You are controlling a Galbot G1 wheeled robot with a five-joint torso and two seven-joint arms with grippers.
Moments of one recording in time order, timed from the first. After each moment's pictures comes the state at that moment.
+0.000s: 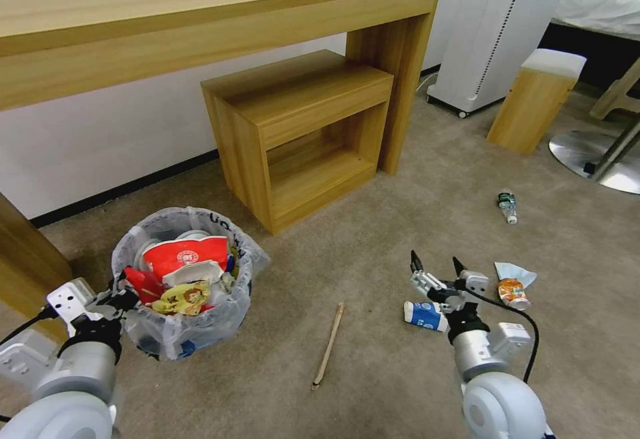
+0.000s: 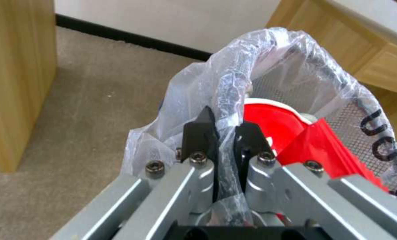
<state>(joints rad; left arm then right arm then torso) 1.60 -1.48 -0.84 -2.43 -0.79 0.50 -0.41 -1.48 1.16 0.43 2.11 0.57 -0.01 0.18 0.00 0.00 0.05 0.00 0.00</state>
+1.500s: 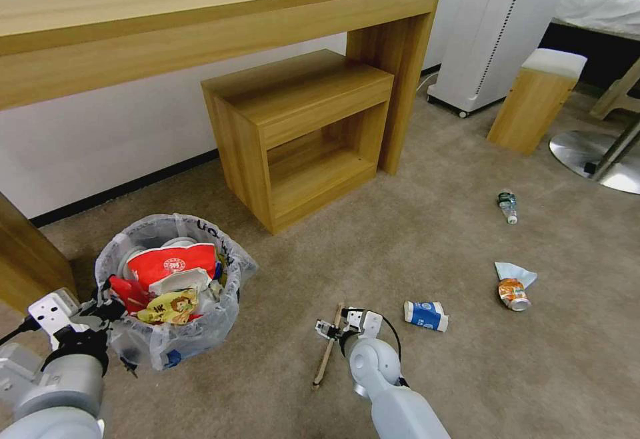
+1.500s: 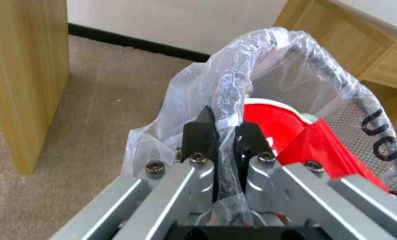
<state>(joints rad) 1.67 -1.48 -0.90 -2.47 -0.75 0.47 -0.41 -1.11 1.54 0.17 1.43 0.74 -0.53 0.43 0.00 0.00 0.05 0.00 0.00</state>
